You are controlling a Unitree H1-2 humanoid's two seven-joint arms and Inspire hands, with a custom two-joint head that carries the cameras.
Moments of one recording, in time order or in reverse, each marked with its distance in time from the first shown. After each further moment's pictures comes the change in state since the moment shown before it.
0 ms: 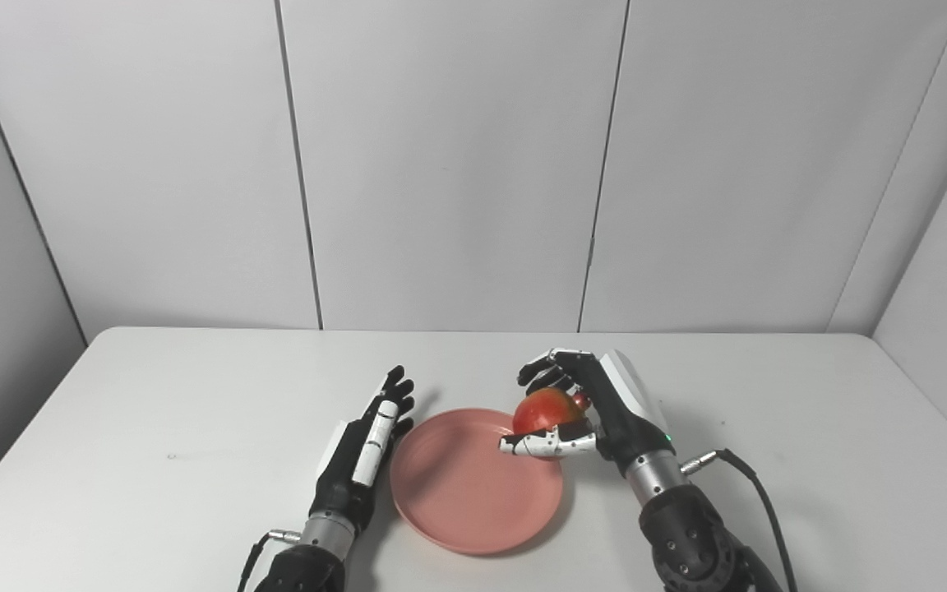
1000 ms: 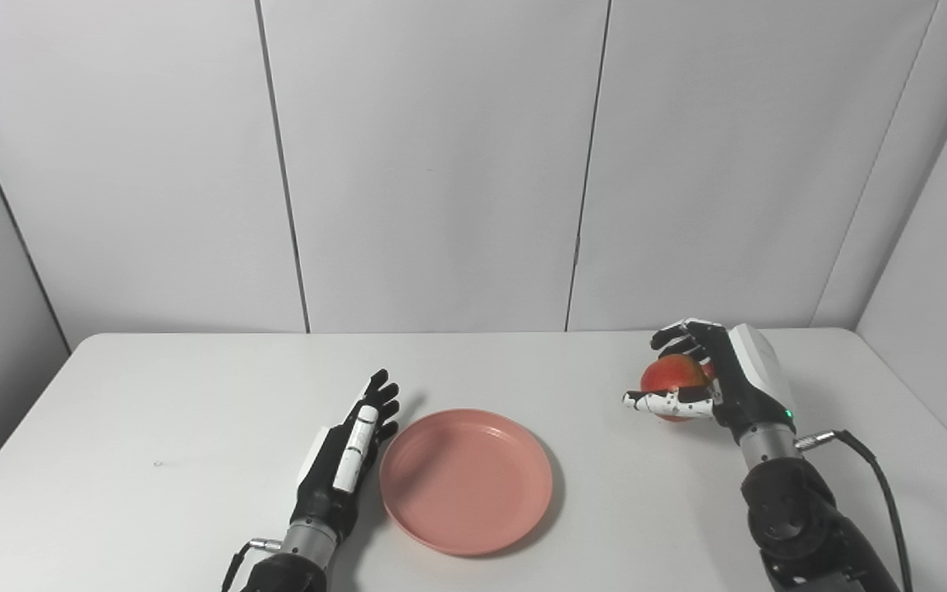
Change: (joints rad) left arm 0.014 0.010 0.010 -0.021 -0.025 0.007 -0.030; right arm -0.003 -0.191 -0.163 0.052 -0.009 0.012 -0.125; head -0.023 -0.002
